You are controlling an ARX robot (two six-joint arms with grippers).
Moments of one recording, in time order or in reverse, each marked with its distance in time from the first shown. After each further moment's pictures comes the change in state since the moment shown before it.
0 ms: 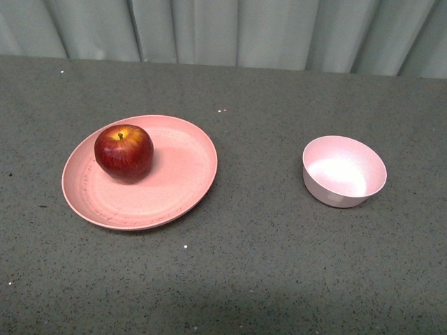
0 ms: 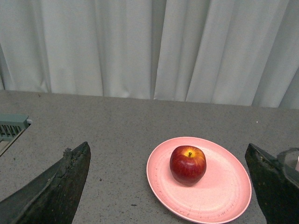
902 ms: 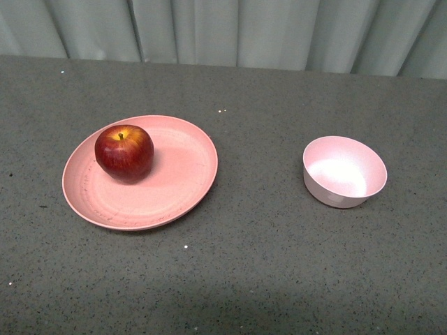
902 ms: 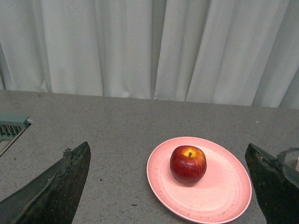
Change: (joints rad) left arm 0.000 0.000 0.000 0.000 0.000 0.000; right arm 0.000 0.000 0.000 0.000 0.000 0.000
